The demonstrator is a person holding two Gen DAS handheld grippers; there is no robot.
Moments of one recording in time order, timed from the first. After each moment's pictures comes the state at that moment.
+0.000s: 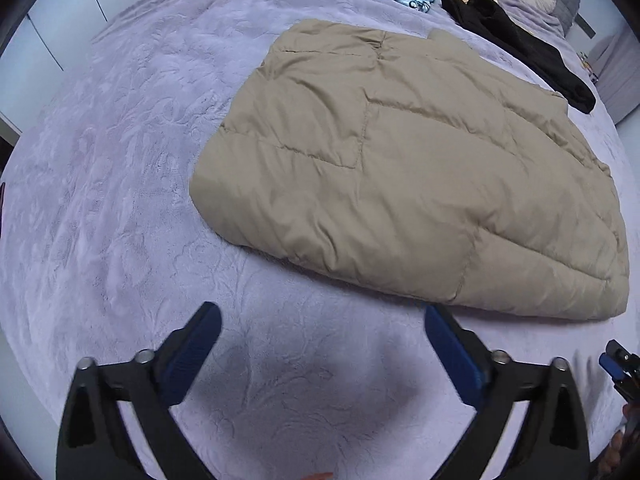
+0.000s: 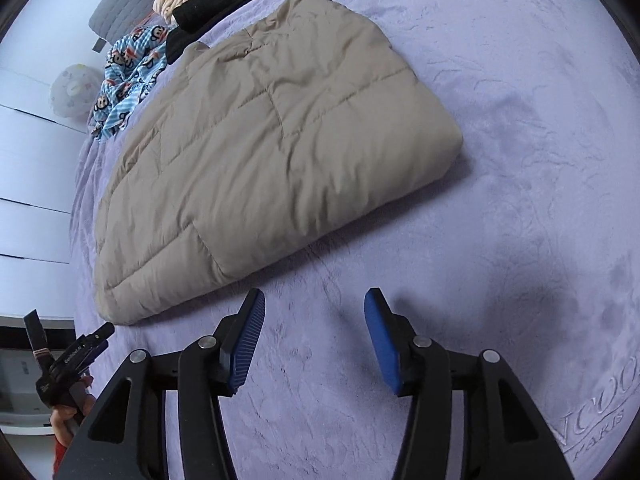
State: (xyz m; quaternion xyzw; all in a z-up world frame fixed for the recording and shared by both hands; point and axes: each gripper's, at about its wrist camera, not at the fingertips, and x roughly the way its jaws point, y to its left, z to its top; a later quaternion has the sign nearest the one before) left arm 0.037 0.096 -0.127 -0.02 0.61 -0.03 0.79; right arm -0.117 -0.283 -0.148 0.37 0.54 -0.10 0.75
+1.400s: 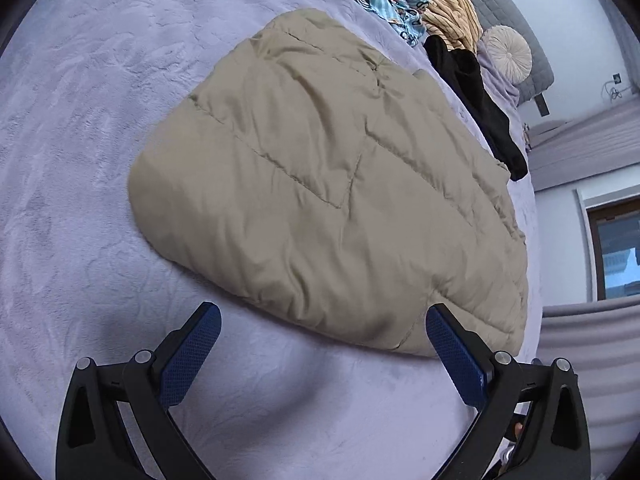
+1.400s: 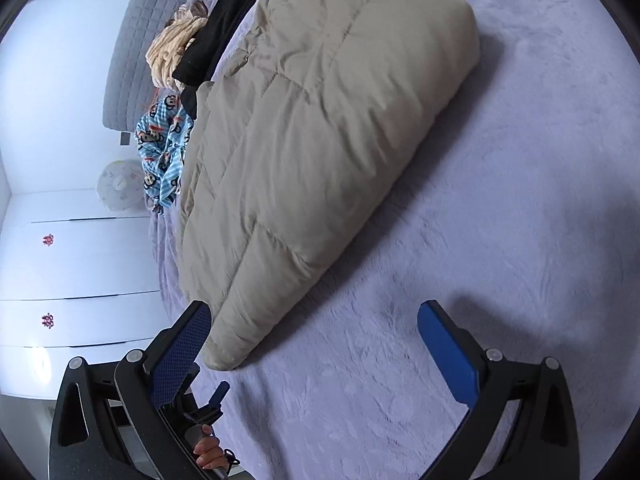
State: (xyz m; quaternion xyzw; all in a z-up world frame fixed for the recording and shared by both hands) left arm 0.075 0.154 -0.160 -0.25 0.60 -0.15 0.74; right arm -0.112 -0.264 -0.184 0.58 0.42 -0.06 0.69
